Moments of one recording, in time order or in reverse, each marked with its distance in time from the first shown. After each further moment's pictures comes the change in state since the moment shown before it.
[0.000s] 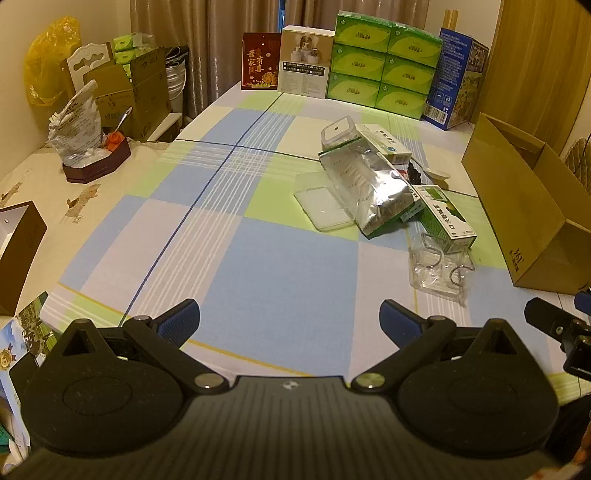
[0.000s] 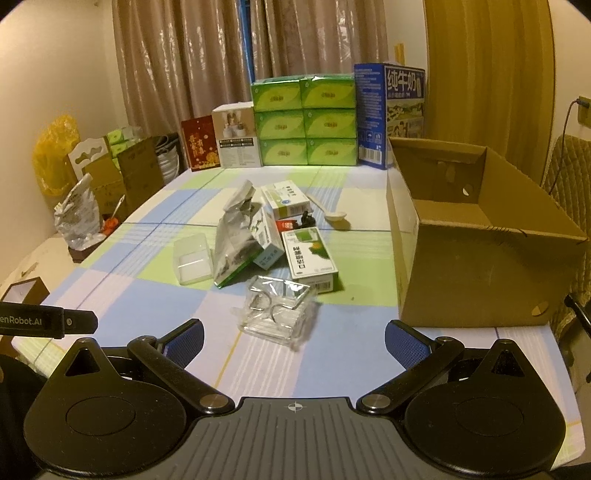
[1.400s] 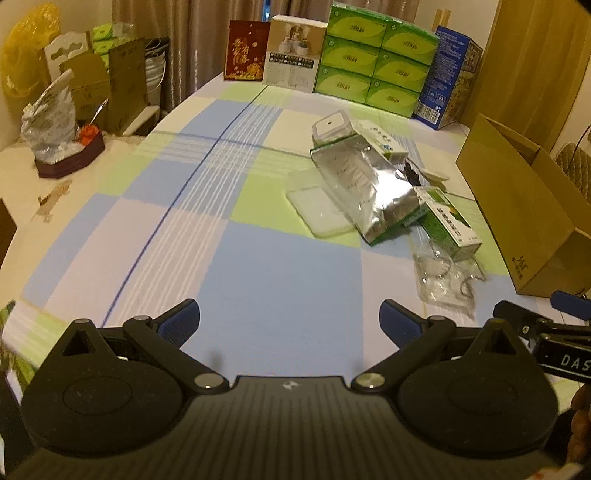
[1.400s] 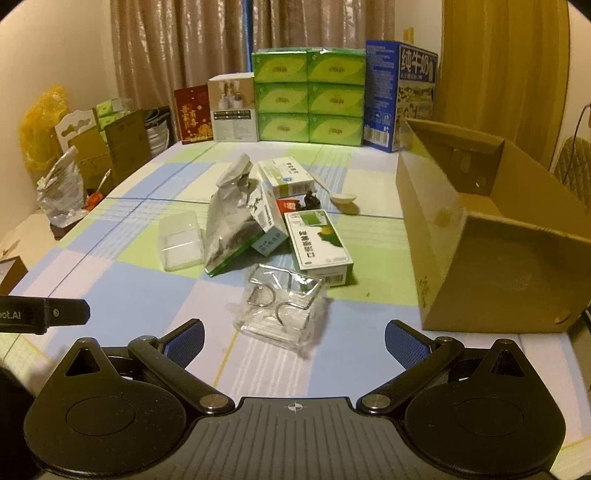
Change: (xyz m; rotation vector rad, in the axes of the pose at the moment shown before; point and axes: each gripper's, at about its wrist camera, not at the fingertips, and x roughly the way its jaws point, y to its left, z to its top) left arm 0.047 0.022 0.014 -0.005 0.000 -0.085; right arm 0.058 0.018 0.003 -0.030 0.067 -0.058
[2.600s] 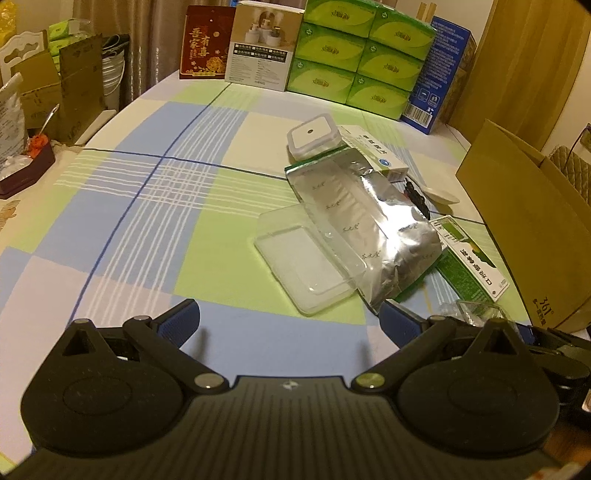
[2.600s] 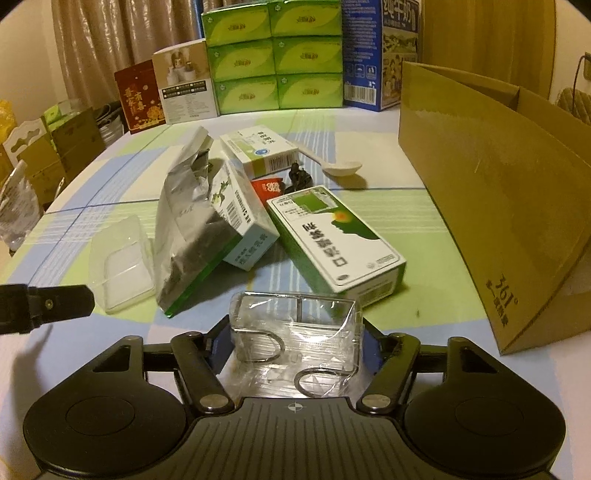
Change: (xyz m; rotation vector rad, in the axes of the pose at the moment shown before) left arm 0.105 0.001 0.055 0.023 0.006 -0.111; right arm 0.114 0.005 0.022 0.119 0.072 -0.078
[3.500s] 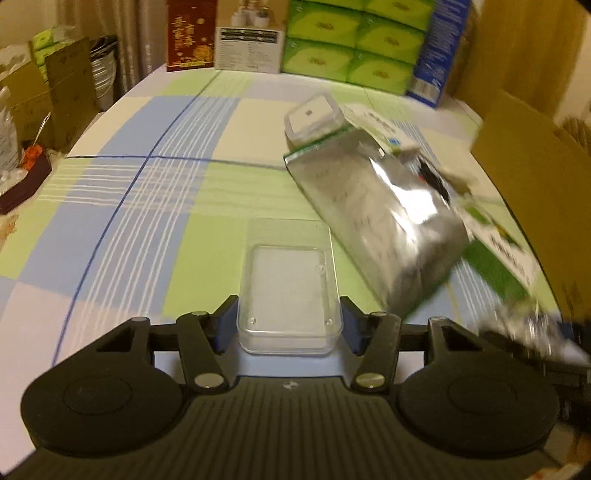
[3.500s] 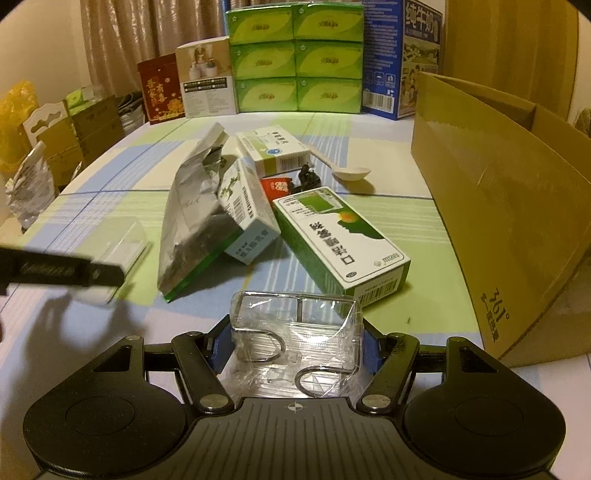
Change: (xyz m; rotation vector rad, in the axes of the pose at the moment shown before) left arm 0.028 -0.006 0.006 0.100 0.066 0.043; right arm -0.007 -0.008 -0.005 -0.085 -0.004 0.044
